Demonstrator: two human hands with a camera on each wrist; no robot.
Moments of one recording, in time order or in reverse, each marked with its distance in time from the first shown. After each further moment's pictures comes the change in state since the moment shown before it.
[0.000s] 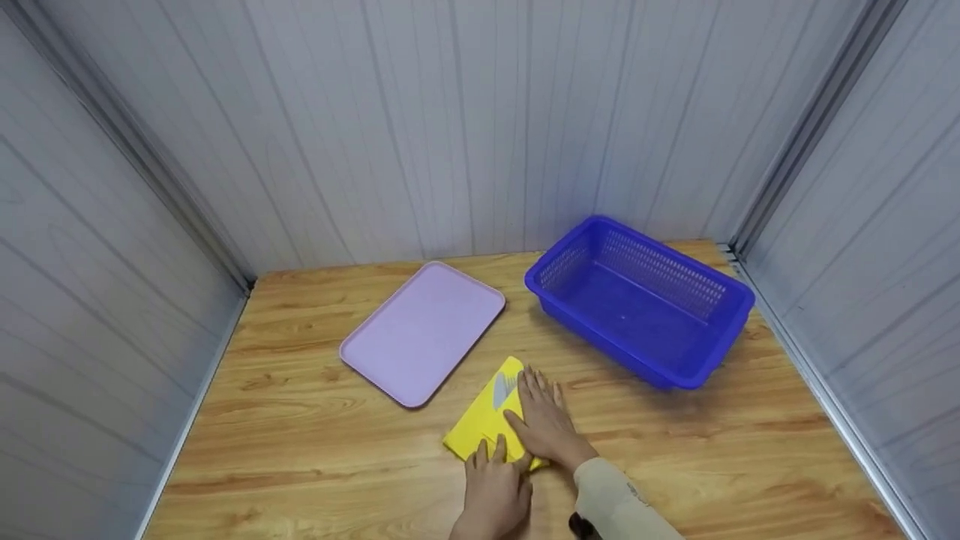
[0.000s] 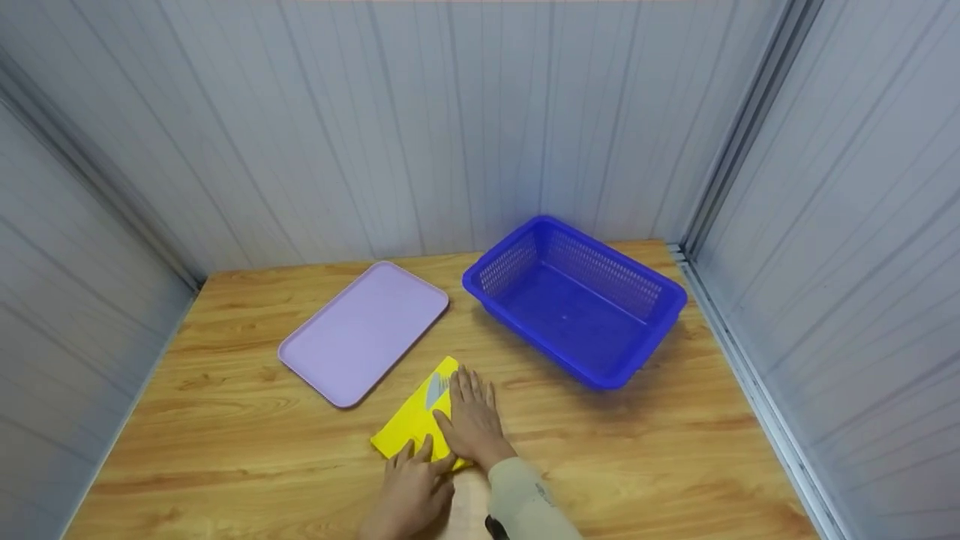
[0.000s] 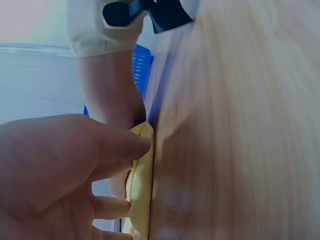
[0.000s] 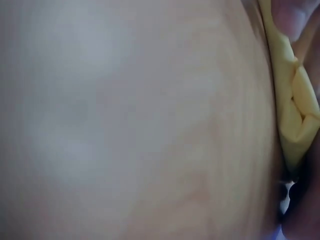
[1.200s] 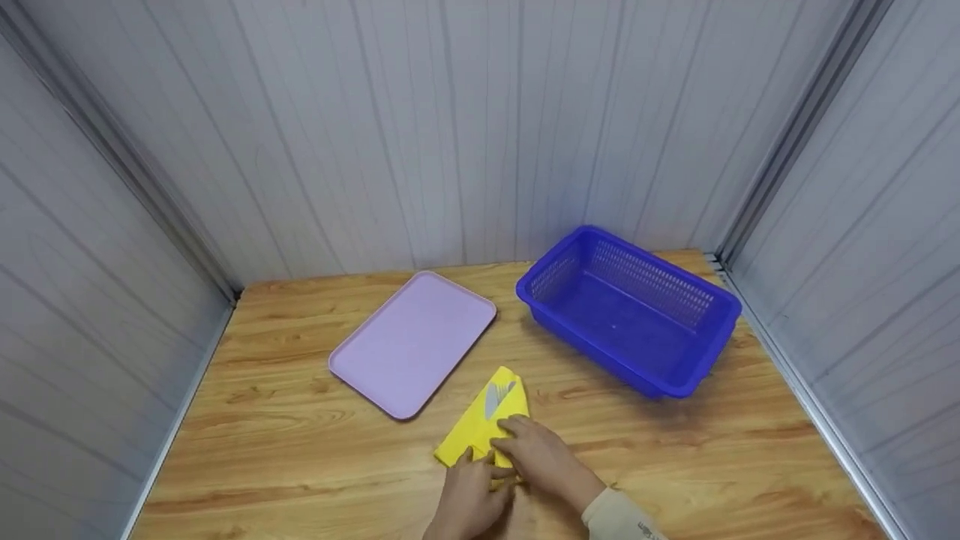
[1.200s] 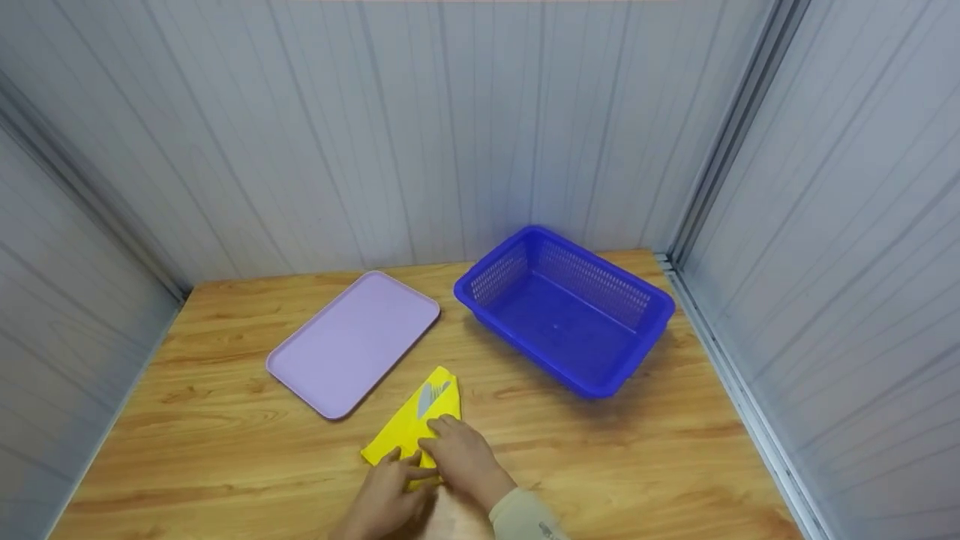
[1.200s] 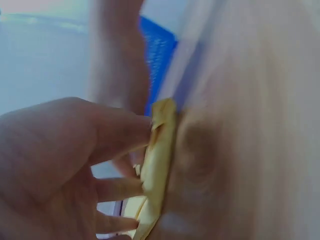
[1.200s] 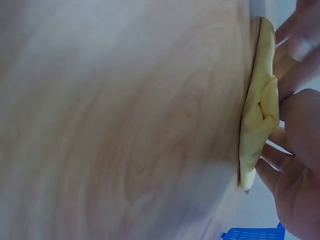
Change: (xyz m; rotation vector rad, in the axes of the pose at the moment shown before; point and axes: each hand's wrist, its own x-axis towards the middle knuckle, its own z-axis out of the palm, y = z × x) left_hand 0.008 -0.028 -0.013 -0.223 0.038 0.064; right_hand -0.028 -0.013 -0.022 -0.186 -0.047 -0.360
